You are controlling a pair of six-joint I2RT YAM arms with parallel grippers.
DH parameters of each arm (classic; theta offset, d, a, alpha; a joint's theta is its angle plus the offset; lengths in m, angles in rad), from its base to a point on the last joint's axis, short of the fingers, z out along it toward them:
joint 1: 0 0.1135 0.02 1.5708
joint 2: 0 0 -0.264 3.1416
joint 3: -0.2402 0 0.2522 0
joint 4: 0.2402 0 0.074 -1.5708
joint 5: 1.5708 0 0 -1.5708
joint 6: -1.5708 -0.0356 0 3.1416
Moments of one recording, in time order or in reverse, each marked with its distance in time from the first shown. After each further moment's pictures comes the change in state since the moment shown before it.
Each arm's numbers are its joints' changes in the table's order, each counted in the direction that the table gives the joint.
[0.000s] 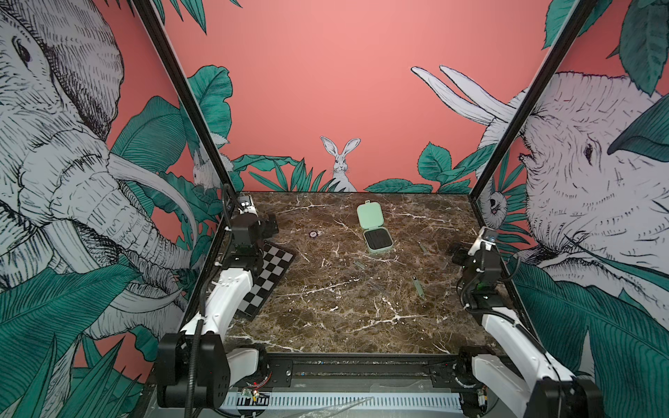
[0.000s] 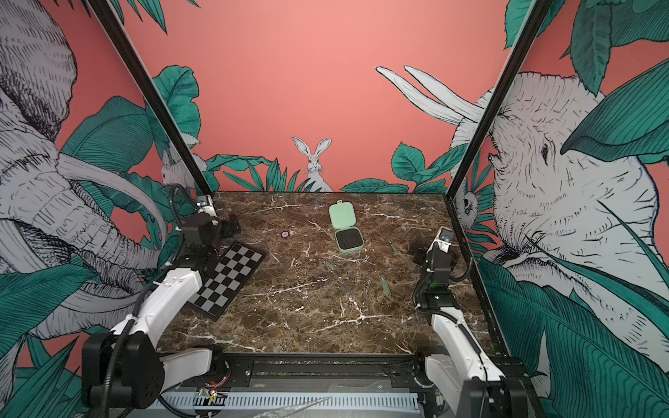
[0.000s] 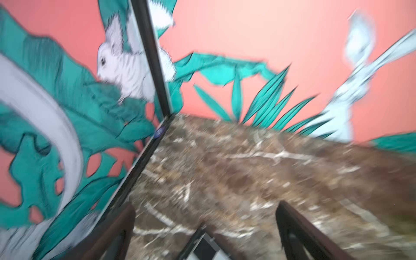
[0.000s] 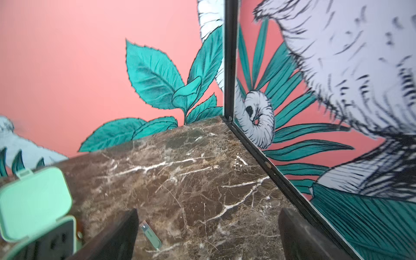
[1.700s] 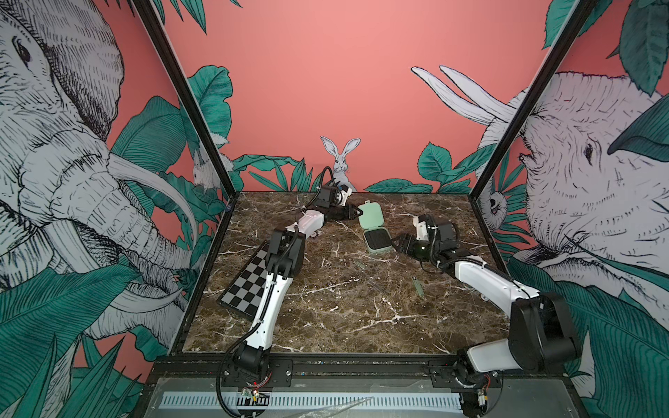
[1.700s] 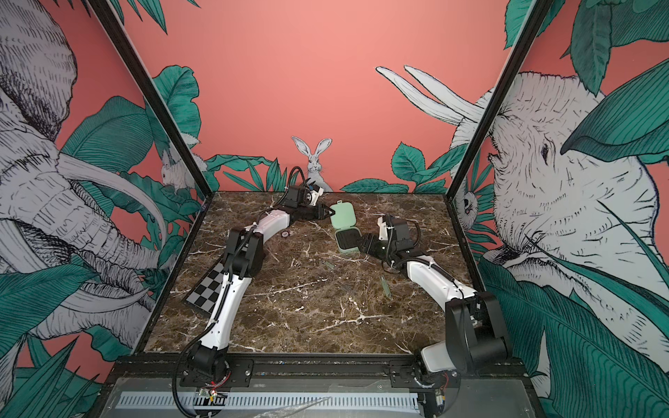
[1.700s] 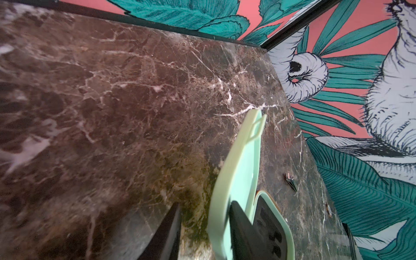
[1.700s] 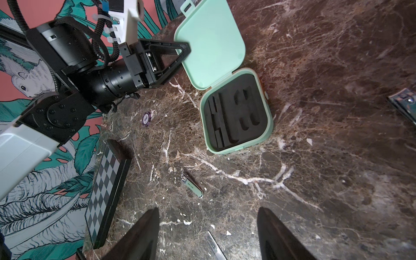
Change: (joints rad) left arm -0.314 -1.428 -1.324 0.230 0.923 0.297; right arm 0.250 -0.531 -0.361 0.322 -0.718 -0.372
